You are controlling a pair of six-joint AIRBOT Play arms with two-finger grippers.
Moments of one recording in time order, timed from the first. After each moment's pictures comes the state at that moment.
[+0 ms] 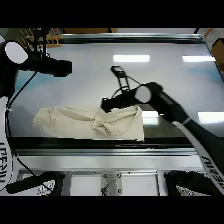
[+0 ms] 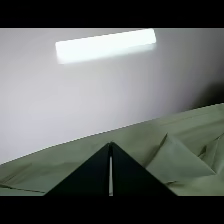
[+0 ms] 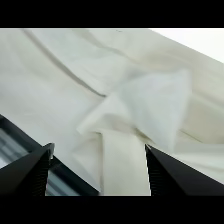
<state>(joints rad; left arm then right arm) -0.13 -1.36 1.64 1.30 -1.23 -1.52 0.55 -1.33 1.31 -1.16 0.98 1.64</state>
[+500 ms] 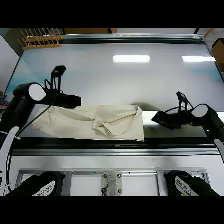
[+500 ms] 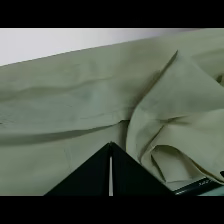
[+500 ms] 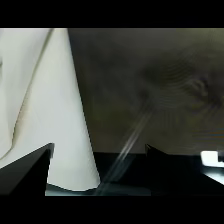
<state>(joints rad) -0.21 -1.15 1.07 1.26 -1.08 -1.52 -0.13 -1.08 0.69 -1.00 1.03 1.51</state>
